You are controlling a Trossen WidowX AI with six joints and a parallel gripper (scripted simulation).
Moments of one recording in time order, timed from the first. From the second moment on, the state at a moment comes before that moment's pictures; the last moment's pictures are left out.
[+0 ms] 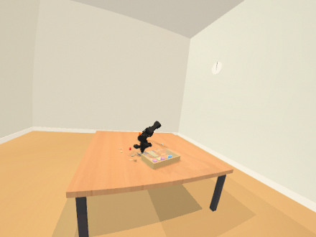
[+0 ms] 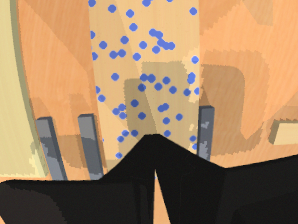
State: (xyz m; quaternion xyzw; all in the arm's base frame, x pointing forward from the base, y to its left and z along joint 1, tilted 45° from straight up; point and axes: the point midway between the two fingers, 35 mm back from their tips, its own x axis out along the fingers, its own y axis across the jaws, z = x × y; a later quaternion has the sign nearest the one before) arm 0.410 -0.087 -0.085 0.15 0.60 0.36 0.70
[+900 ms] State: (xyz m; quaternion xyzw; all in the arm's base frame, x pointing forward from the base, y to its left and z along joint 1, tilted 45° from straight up) arm 0.372 -0.097 -0.096 0.15 0.59 0.36 0.70
